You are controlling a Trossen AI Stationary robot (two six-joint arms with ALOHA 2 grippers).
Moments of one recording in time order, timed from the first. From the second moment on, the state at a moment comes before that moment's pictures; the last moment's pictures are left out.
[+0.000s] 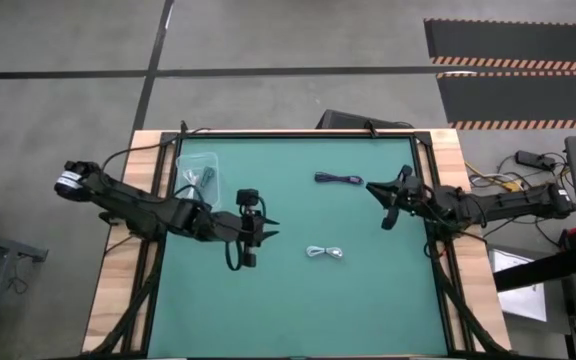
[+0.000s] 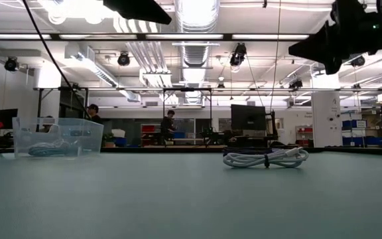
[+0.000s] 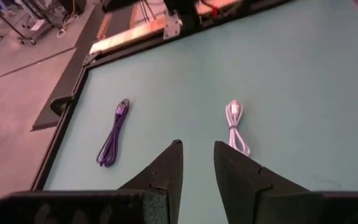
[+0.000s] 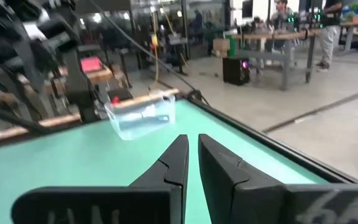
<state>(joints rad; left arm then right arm) -0.30 1.31 1.00 -0.20 -0.43 0.14 0.05 0.60 0.20 0.27 0.45 0.12</state>
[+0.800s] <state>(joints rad) -0.30 1.27 0.79 0.20 -0.43 0.13 -0.18 0.99 0.58 -0.21 0.34 0.06</state>
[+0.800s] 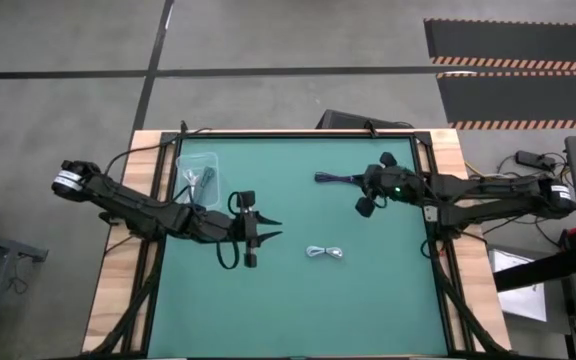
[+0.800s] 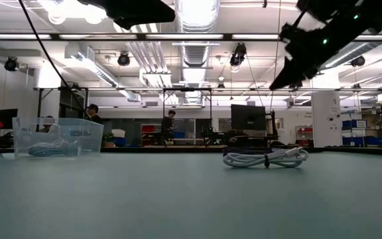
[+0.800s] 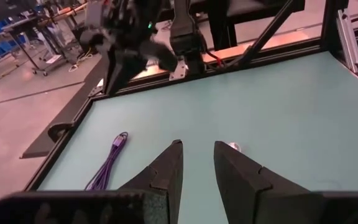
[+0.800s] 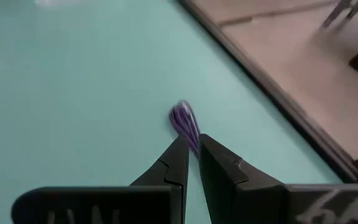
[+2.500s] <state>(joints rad) -0.30 1.27 0.79 0.20 -0.43 0.11 -0.50 1.59 0.60 0.11 0.05 -0.24</state>
